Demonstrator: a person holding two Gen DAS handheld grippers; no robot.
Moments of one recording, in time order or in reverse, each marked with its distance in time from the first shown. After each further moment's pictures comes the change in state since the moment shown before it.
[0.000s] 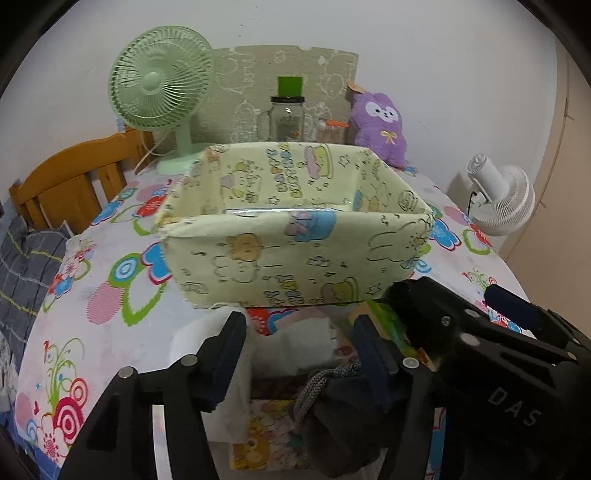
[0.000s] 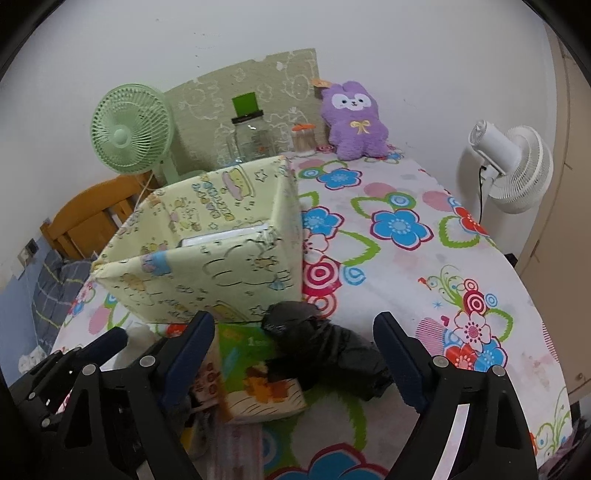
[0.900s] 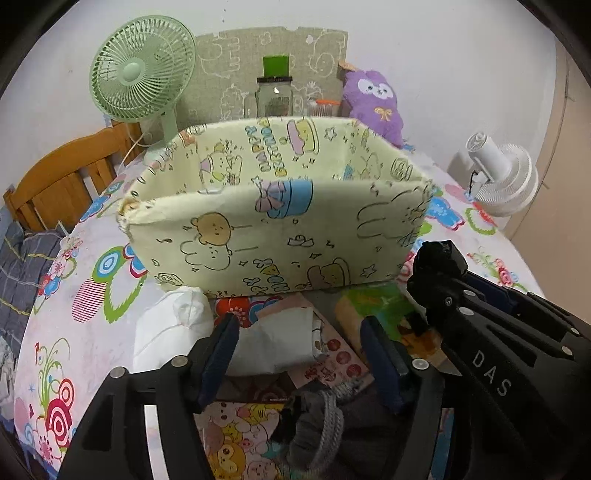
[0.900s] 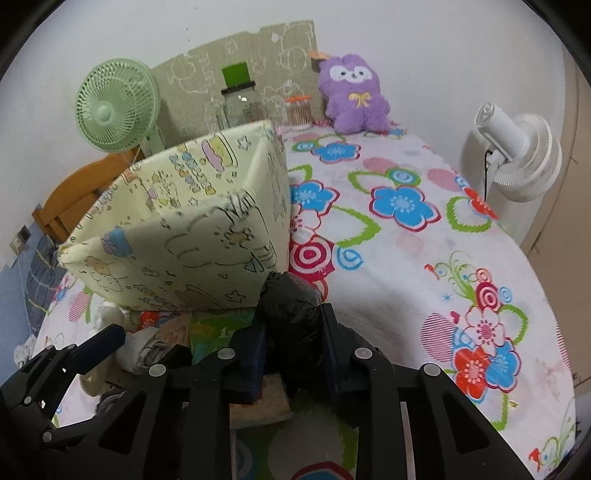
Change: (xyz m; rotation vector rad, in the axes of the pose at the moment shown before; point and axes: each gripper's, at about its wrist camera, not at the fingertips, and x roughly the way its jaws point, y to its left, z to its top) left arm 0.010 -0.014 -0.004 0.029 0.045 0.008; right arm 0.019 -0.004 -0.002 -0.025 0.049 -0.017
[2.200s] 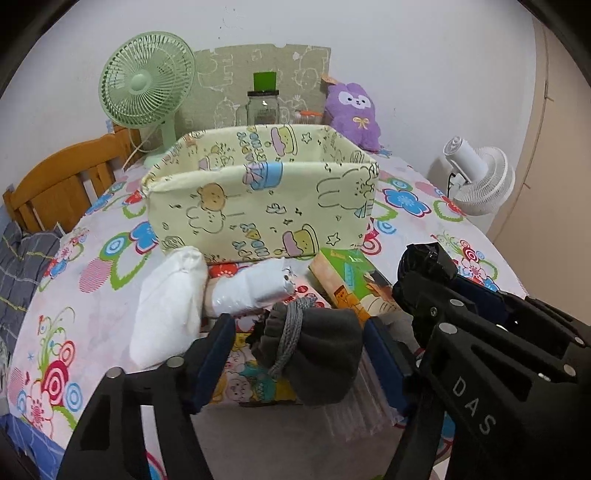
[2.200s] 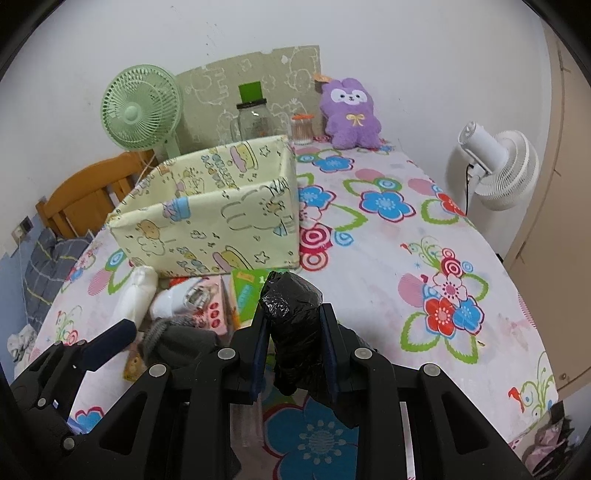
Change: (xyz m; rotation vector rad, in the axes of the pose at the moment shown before) left arm -0.031 -0.012 -0.036 0.006 -0.042 -0.039; right arm -0.051 0.016 -0.037 -0.026 -0.029 -0.037
